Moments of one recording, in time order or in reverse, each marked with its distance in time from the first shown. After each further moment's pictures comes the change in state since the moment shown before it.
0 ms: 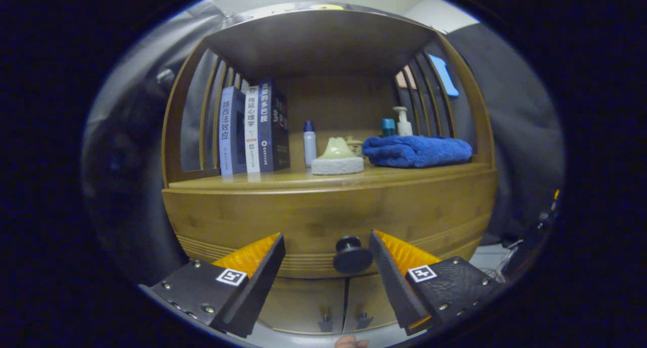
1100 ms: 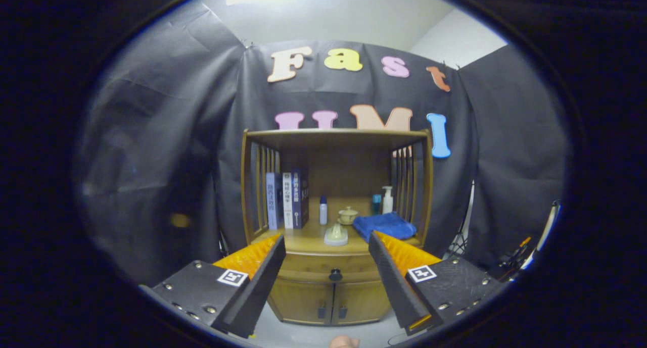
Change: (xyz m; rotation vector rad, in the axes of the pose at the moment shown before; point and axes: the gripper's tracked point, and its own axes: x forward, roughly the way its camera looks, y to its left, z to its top) arm -0.250 0.010 0.231 -0.109 -0.152 0.078
